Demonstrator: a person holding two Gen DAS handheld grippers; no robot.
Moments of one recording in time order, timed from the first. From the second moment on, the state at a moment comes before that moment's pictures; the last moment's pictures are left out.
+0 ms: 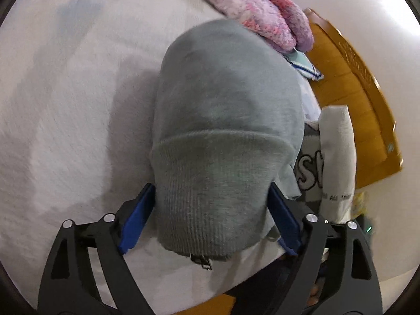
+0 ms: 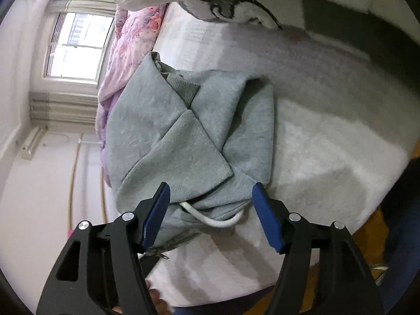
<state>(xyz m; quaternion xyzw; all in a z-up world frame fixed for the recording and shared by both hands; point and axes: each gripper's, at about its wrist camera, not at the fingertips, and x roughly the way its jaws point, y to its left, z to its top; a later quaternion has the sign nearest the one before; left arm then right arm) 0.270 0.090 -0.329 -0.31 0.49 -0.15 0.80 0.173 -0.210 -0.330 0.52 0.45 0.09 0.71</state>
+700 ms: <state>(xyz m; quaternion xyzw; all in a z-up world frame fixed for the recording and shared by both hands) 0.270 0.080 -0.318 -0.41 0.45 -0.15 0.78 0.147 -0.210 -0.372 0.69 0.39 0.12 0.60</state>
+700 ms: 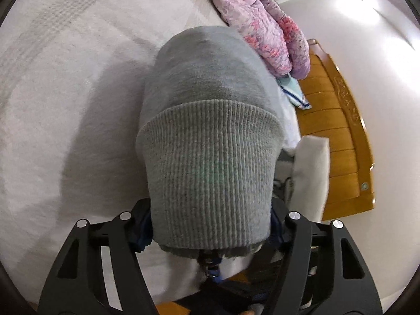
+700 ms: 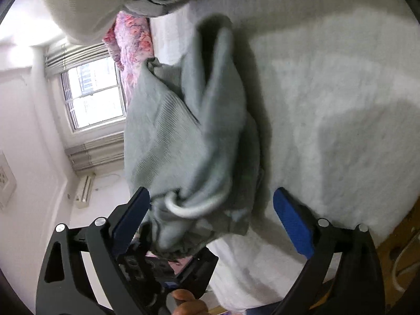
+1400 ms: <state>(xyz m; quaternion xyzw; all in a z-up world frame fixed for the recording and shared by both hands) 0.286 0.080 -0.299 -0.43 0.46 -0.17 0.76 0.164 -0.218 -0.396 0.82 0.30 0.13 0.46</state>
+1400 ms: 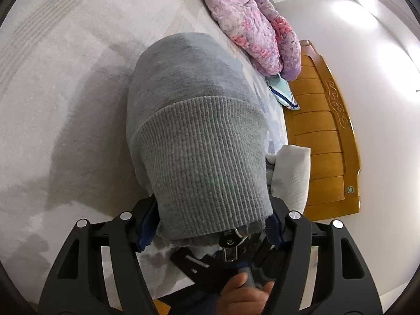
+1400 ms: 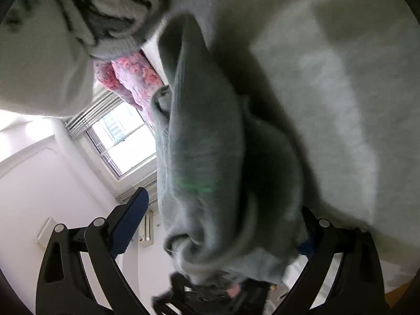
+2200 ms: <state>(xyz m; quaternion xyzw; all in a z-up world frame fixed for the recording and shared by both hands) 0.350 0.131 -0.296 -0.35 0.50 -0.18 0.77 0.158 -0.230 -0.318 0.51 0.40 0.17 0.74</state>
